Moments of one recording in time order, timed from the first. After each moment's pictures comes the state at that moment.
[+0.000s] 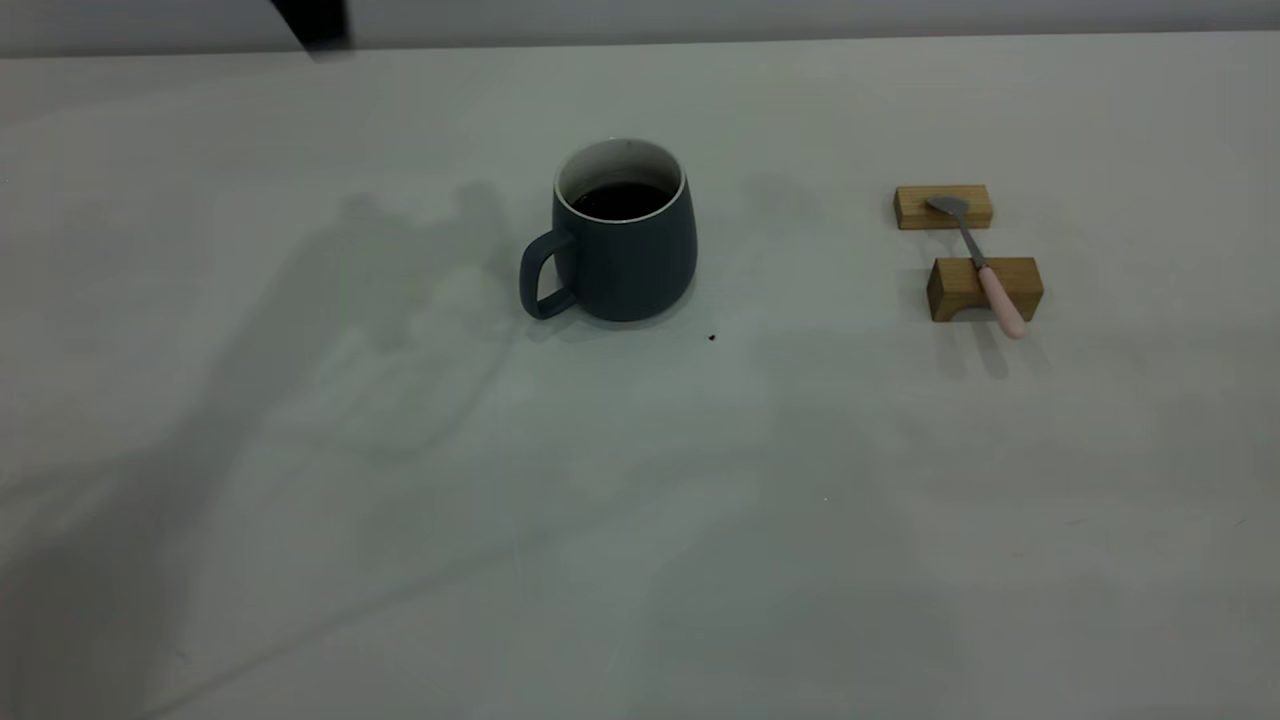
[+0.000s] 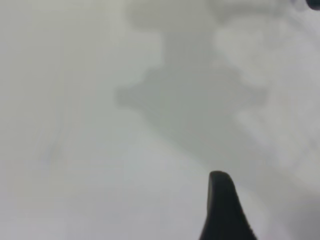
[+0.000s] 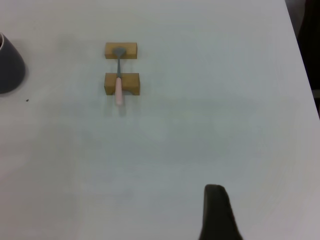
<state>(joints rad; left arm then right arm) -0.29 2.09 -1.76 0.04 1.05 0.85 0.03 0.02 -0.47 -0.04 1.14 0.01</state>
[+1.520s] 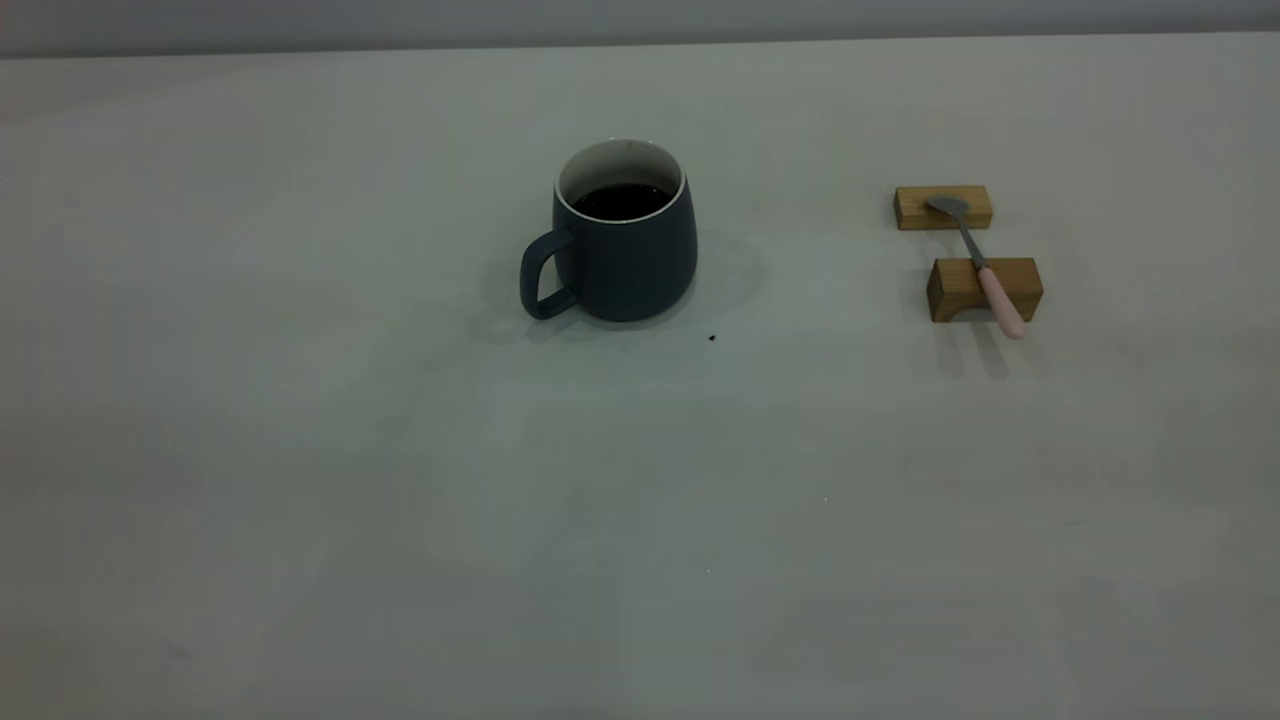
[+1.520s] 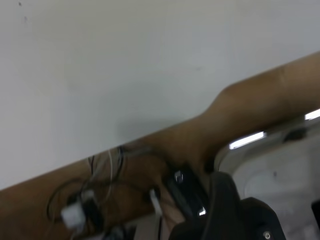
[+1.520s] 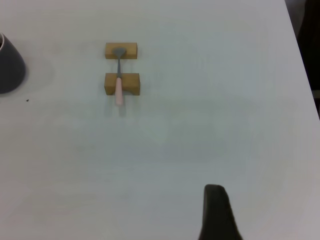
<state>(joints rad) -0.29 0.50 -0.56 0.03 1.16 0.04 0.03 0.02 -0.47 -0.04 1.14 0.01</state>
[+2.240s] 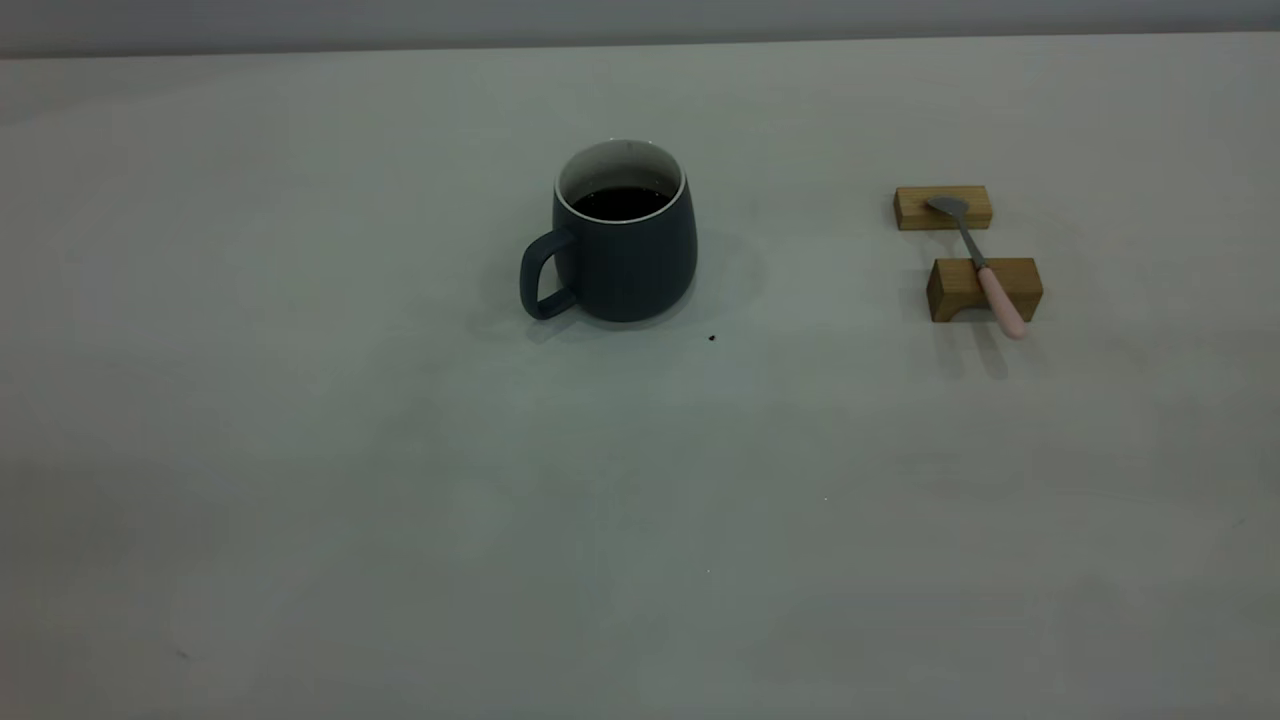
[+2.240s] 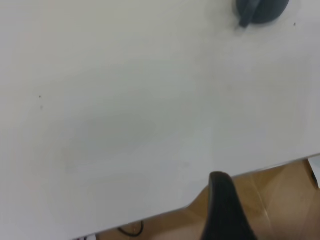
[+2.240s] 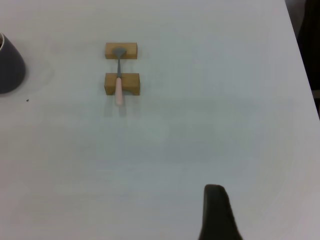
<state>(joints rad) -0.29 0.04 -0.49 0.02 1.13 -0.05 0.03 0.02 -0.47 -0.04 1.14 0.01</state>
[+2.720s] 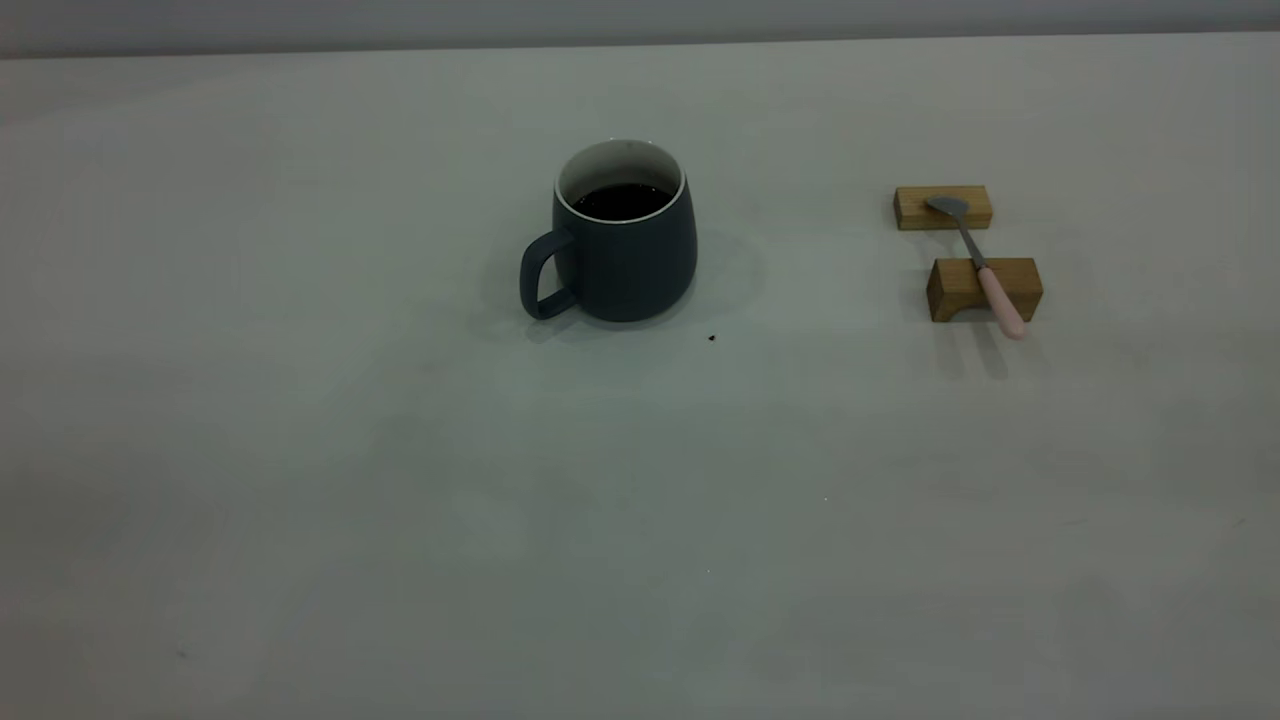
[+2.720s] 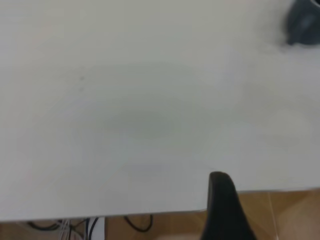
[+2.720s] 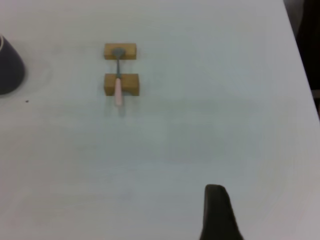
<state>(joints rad) -0.05 0.04 -0.49 0.01 1.13 -0.05 0.03 0.02 -0.47 -0.03 1.13 0.01</state>
